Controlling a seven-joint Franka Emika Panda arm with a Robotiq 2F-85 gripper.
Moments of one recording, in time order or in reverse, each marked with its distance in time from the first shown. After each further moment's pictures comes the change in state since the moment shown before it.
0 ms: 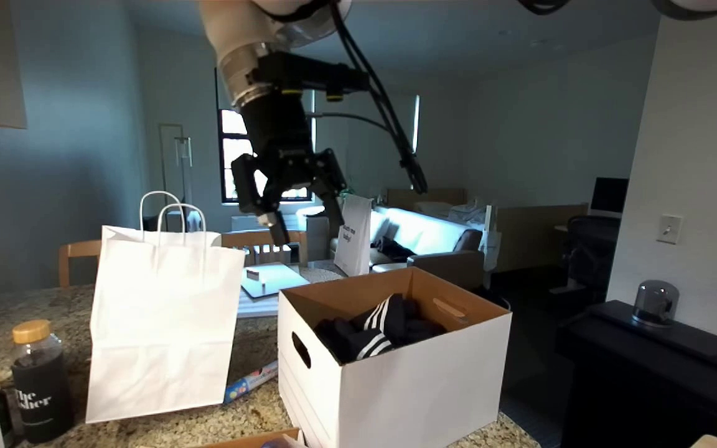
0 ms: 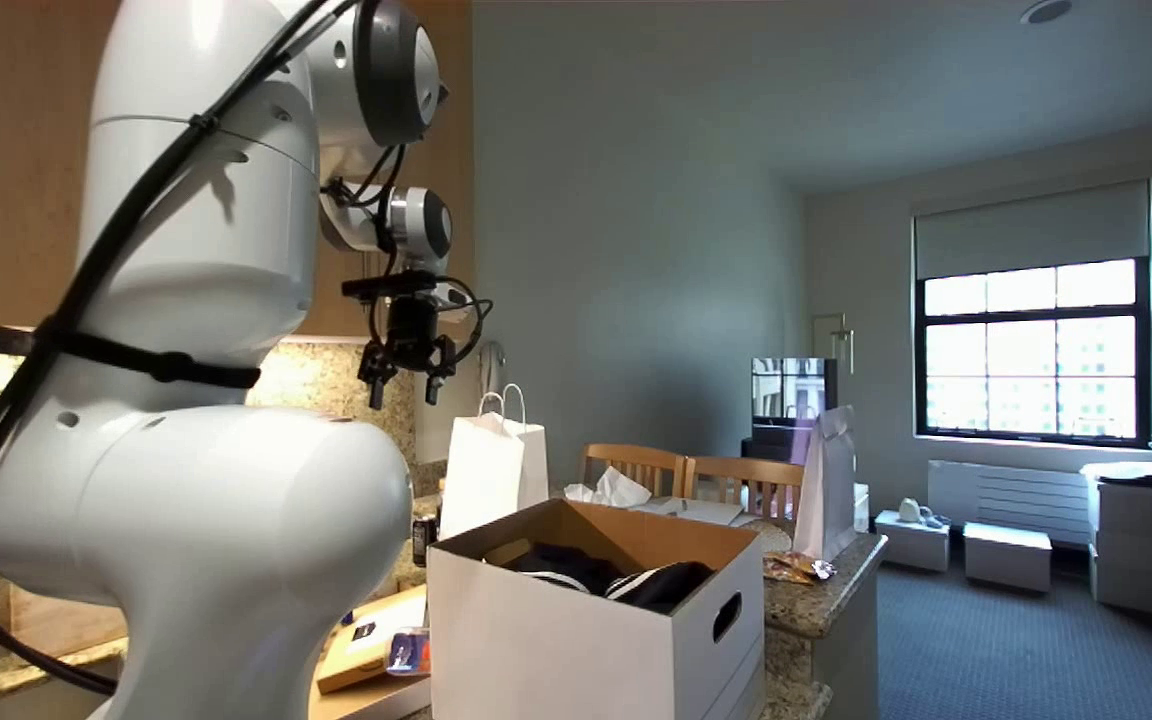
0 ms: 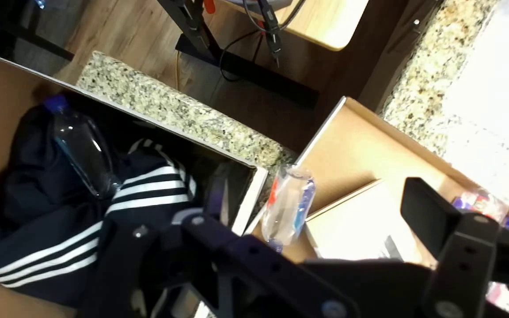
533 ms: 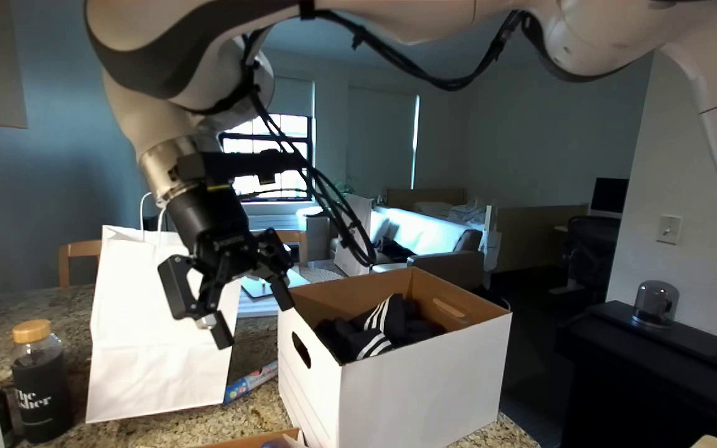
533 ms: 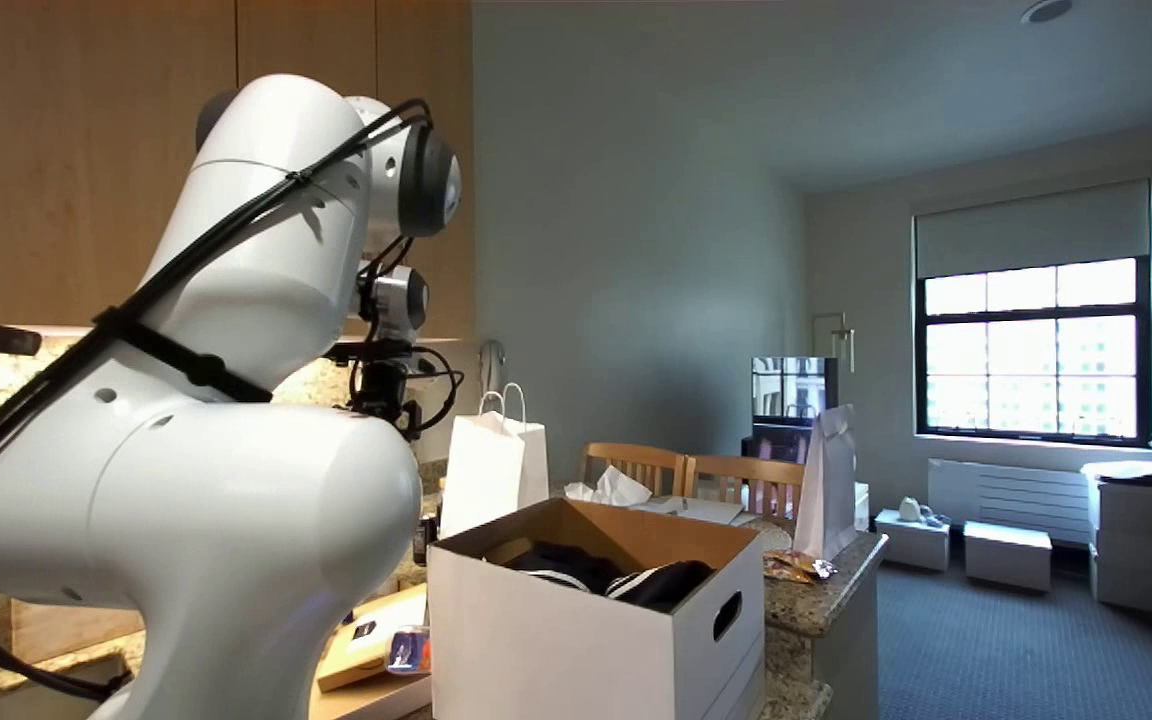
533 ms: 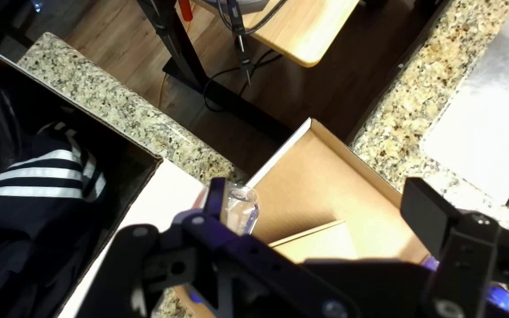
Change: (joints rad) arm 0.137 0.302 -0.001 0.135 -0.022 0.005 -0.006
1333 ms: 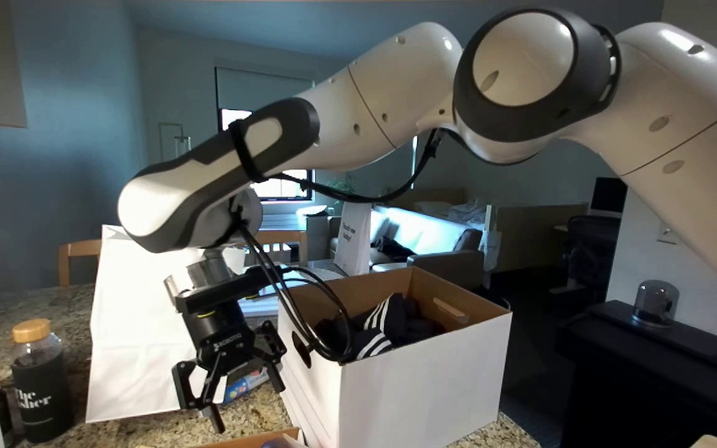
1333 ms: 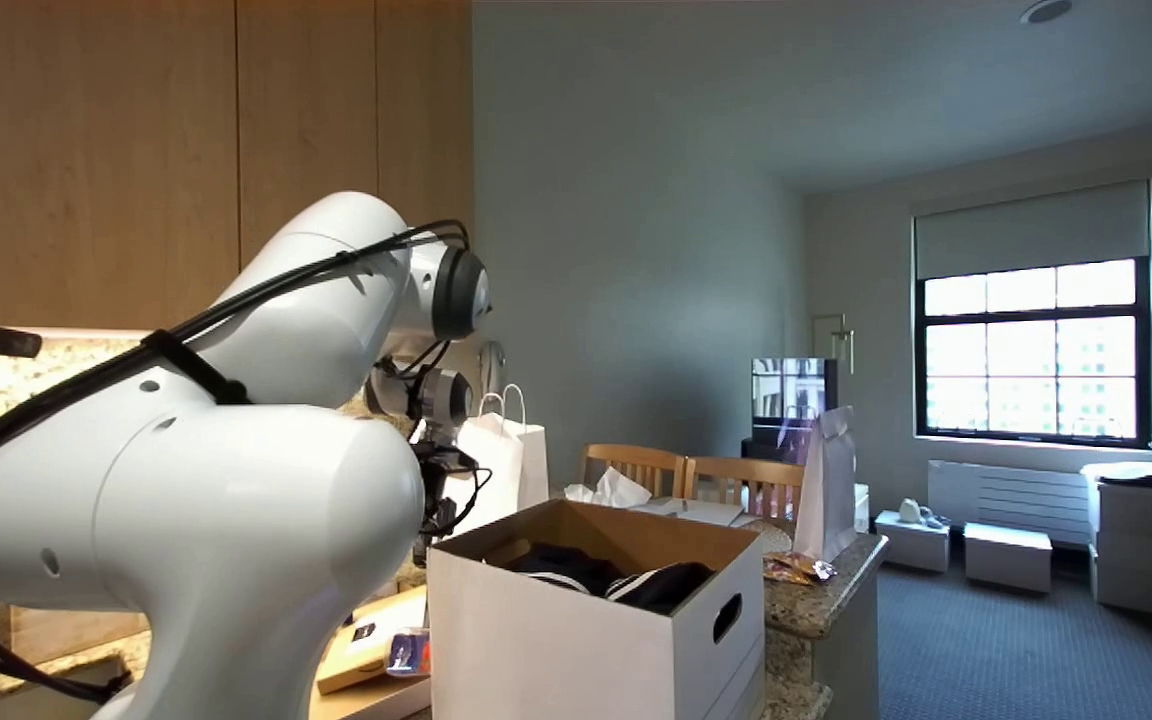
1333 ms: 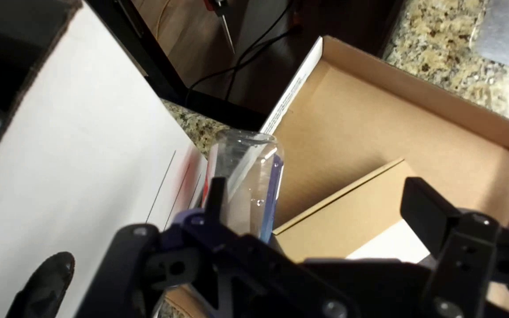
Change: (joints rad) arm 0.040 0.376 -0.145 0.189 0.025 0.125 0.099
